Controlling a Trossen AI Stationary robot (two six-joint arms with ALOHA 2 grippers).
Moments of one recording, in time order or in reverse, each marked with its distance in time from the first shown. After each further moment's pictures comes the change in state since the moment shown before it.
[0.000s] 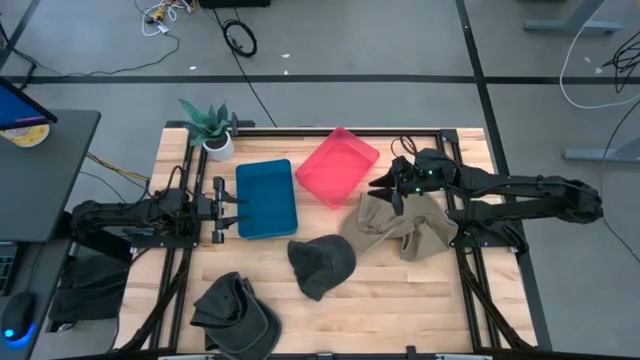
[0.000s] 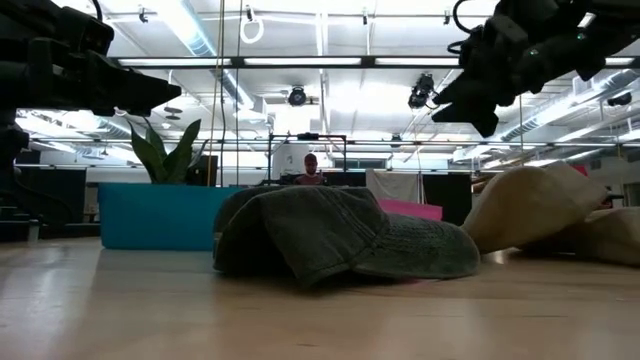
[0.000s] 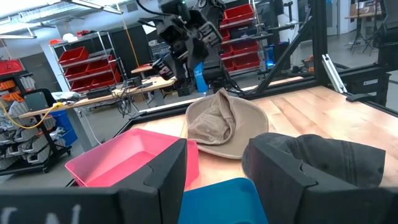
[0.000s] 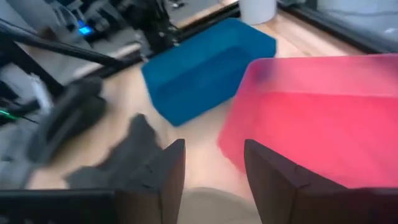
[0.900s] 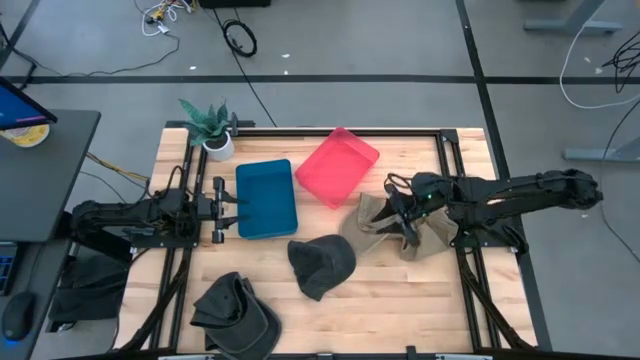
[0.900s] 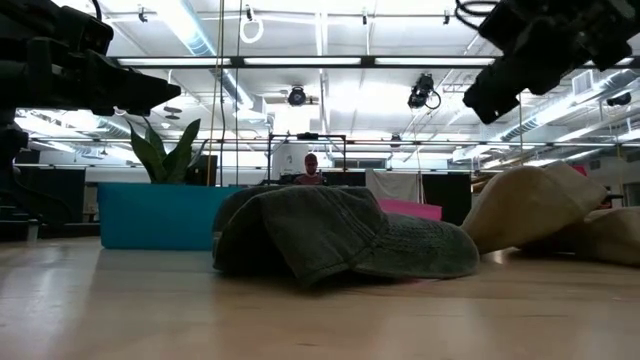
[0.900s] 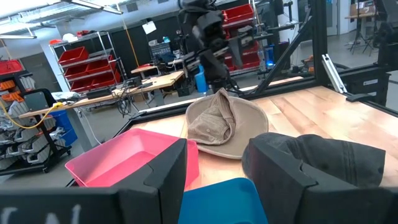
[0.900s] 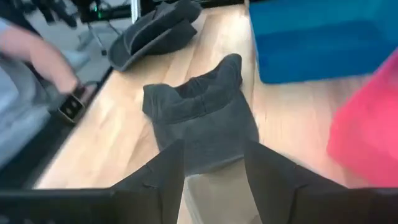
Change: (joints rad) left arm 0.000 0.000 0.000 0.000 0.000 0.000; right arm 0.278 -0.003 0.001 -0.120 -0.054 -0.286
